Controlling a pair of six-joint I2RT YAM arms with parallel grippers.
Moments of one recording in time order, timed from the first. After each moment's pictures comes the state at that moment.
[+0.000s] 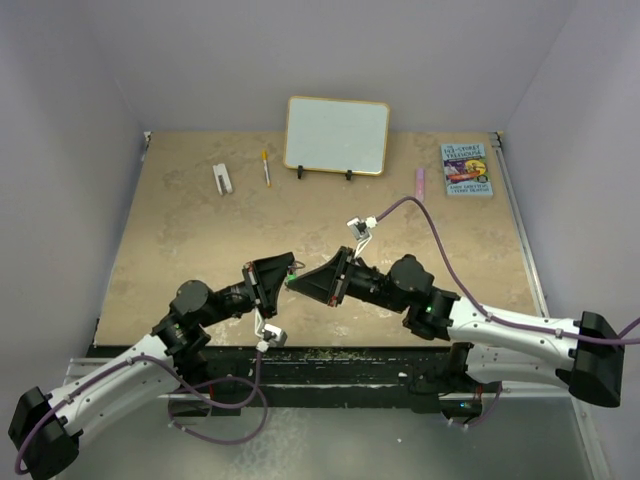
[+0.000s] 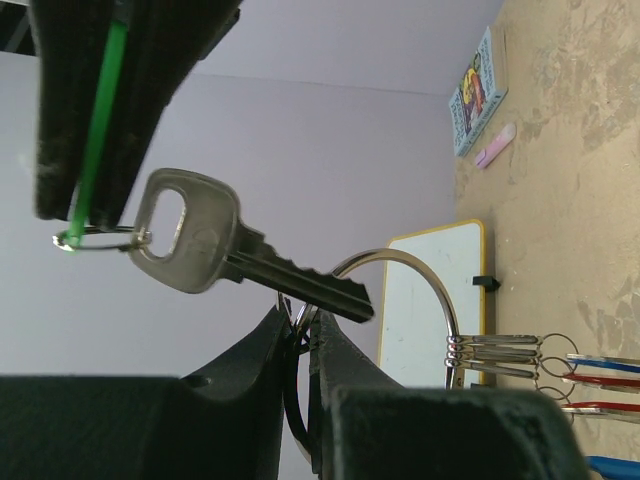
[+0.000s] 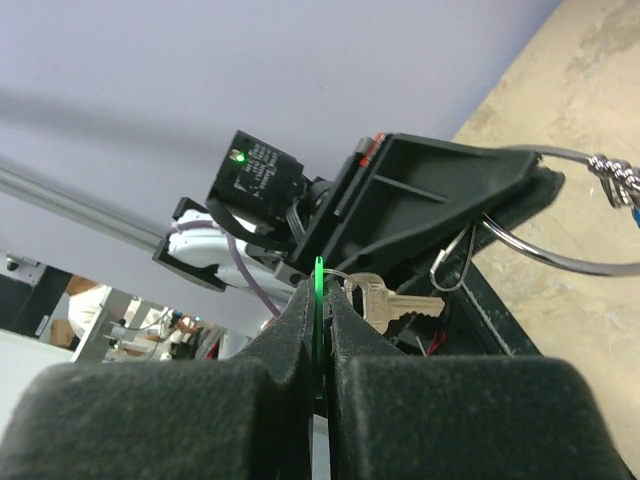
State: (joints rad) left arm -0.78 0.55 0.23 0.46 0.41 1.48; right arm 1.13 1.03 0.64 0.52 -0.09 0.97
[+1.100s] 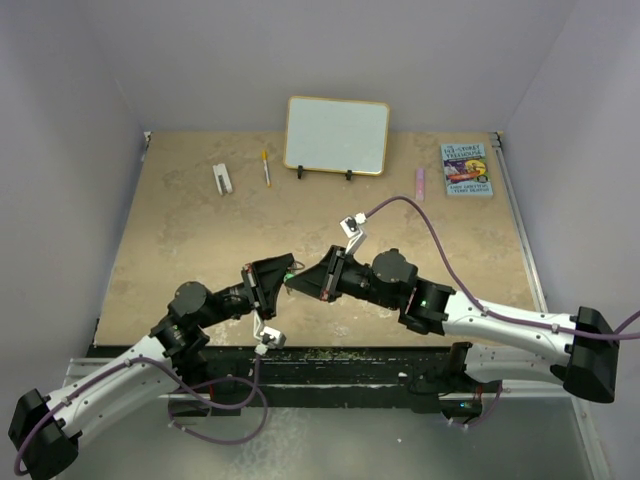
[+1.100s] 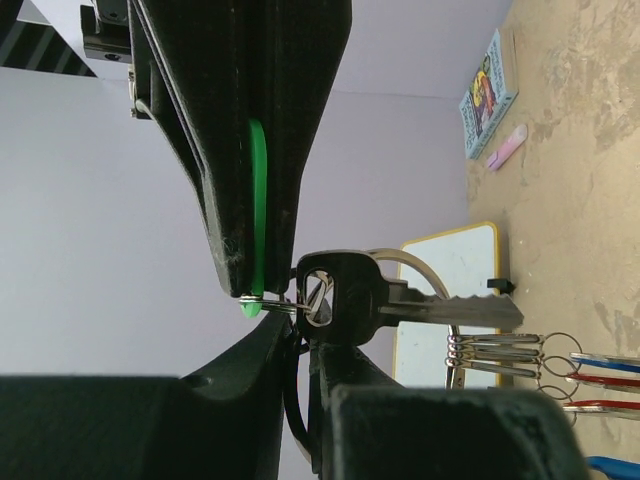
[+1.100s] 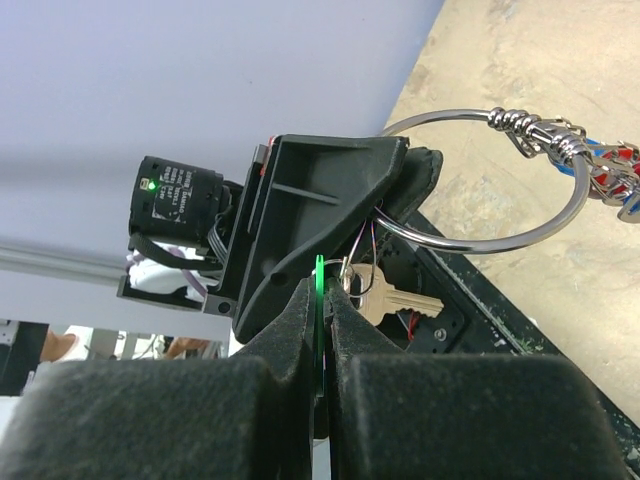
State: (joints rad) left arm -0.79 0.53 0.23 0.45 0.42 1.52; right arm 1.12 1.08 0.72 0.28 -0.01 1.06
